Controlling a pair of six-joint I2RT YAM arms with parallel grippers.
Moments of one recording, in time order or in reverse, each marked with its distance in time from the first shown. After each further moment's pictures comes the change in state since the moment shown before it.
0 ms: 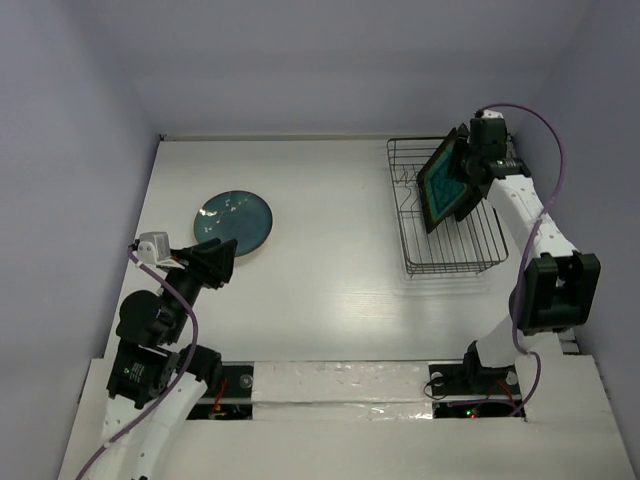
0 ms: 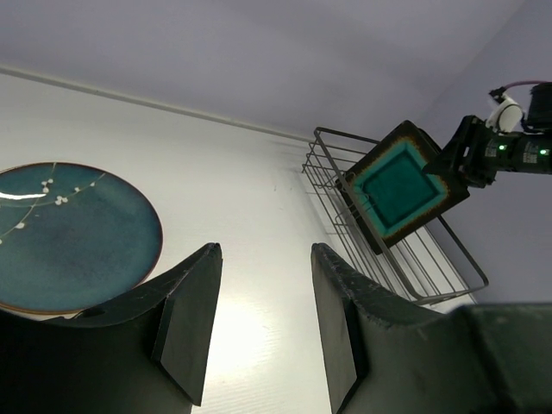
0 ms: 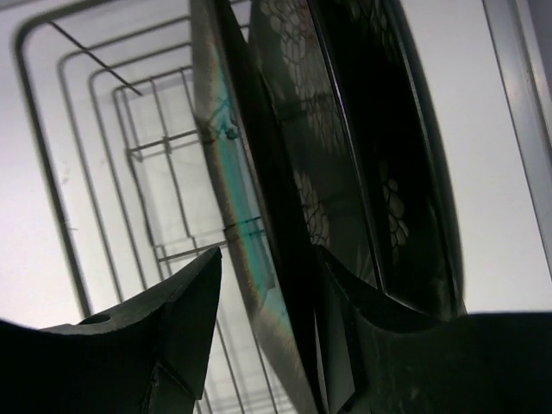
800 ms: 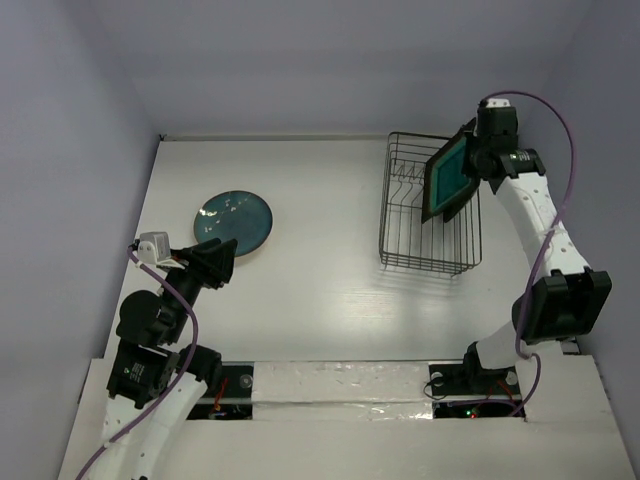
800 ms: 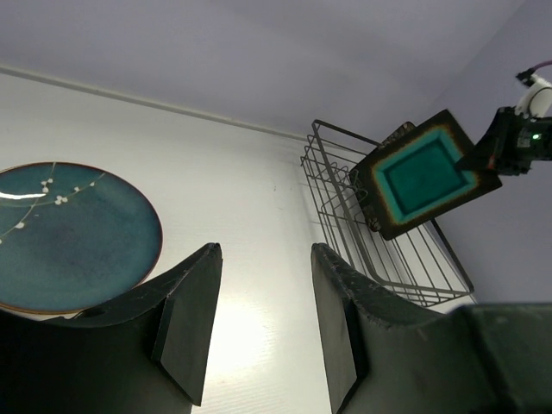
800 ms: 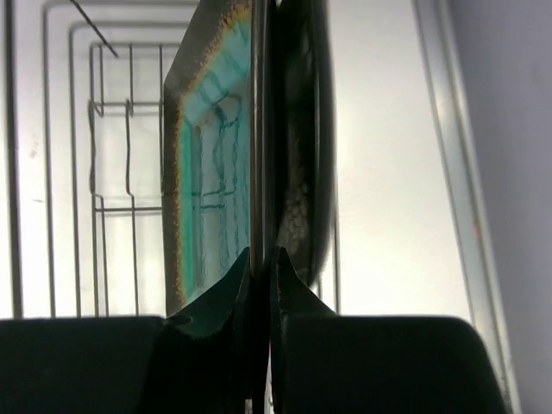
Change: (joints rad) left arm 0.000 0.000 0.000 0.000 0.000 0.000; right arm 0.021 -0.036 0.112 -0.164 0.064 -0.106
